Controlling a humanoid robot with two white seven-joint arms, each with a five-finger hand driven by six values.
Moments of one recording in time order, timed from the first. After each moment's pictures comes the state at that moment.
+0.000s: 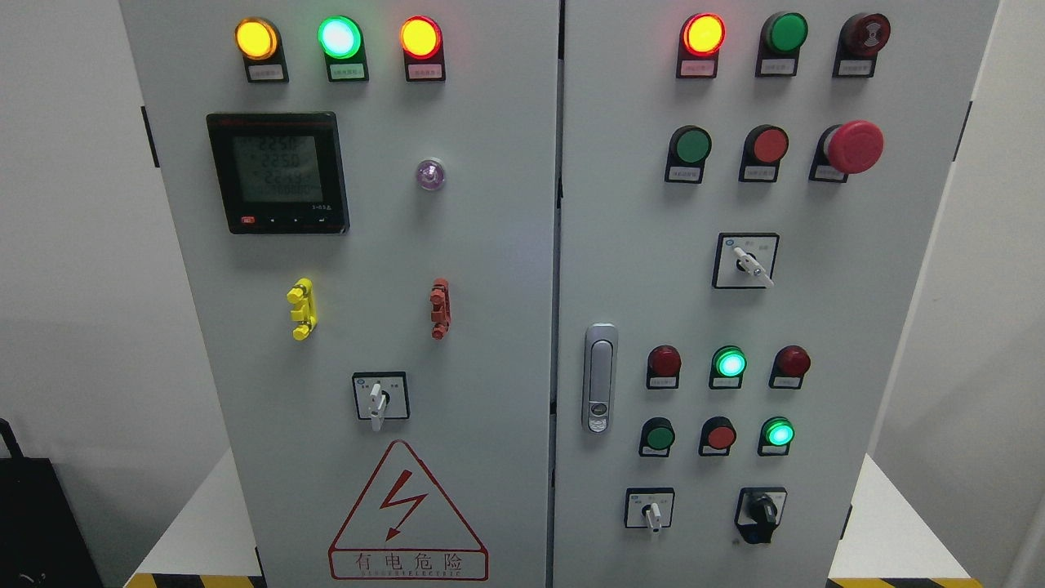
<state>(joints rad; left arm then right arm) 0.08 -0.09 0.05 -0.14 -0.09 0.04 -0.01 0.10 0.12 -0.19 -0.11 0.07 0.06 -0.02</state>
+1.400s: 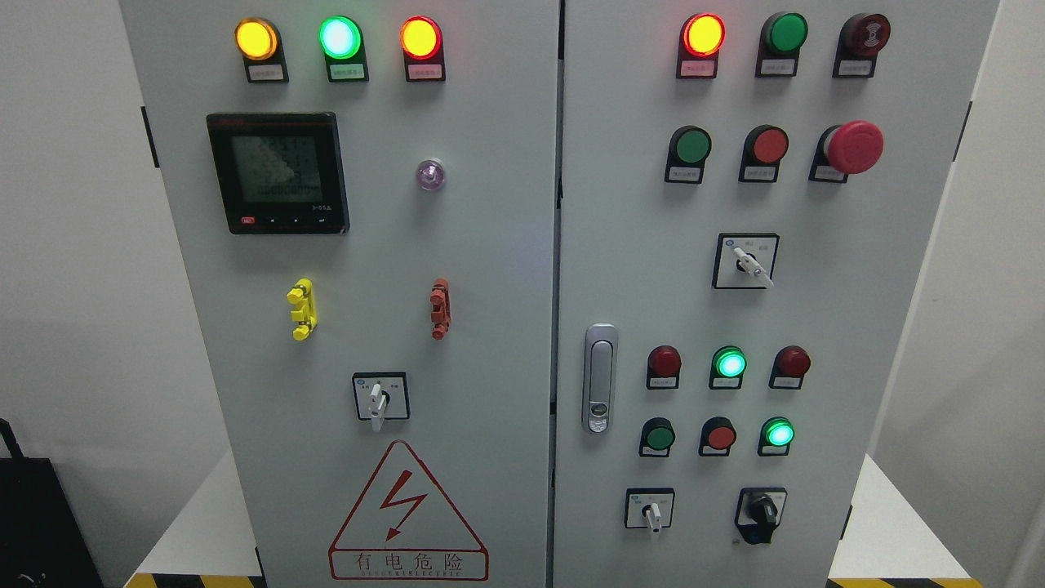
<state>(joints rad) 0.21 -0.07 0.03 -0.50 -0.16 0.04 0.00 0.10 0.12 -0.19 -0.11 0.07 0.06 -0.02</state>
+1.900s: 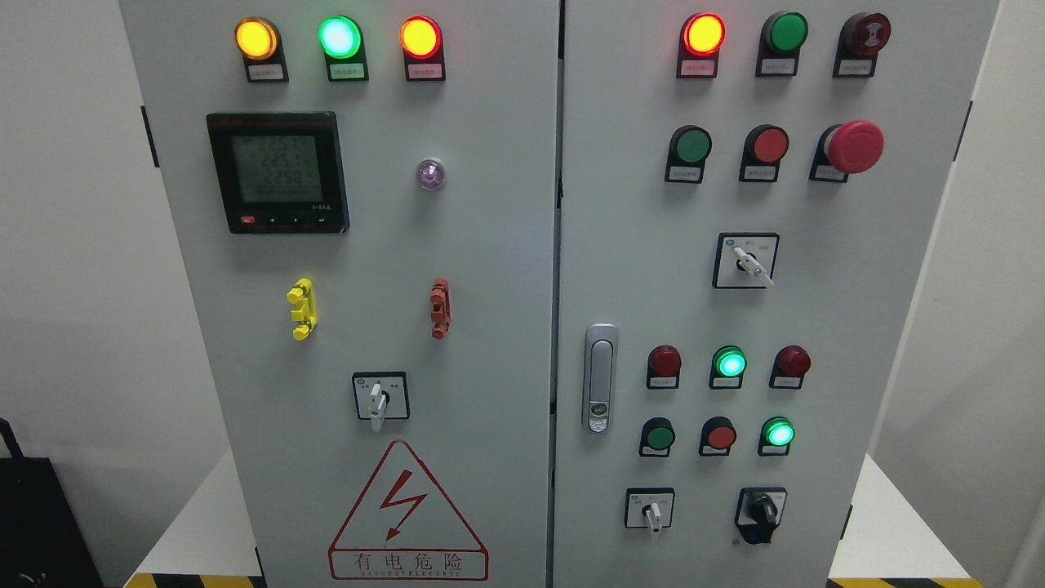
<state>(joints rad) 0.23 -0.06 0.05 -0.82 -0.17 -0.12 0.00 0.10 0.12 -0.19 -0.11 0.07 0.06 -0.02</state>
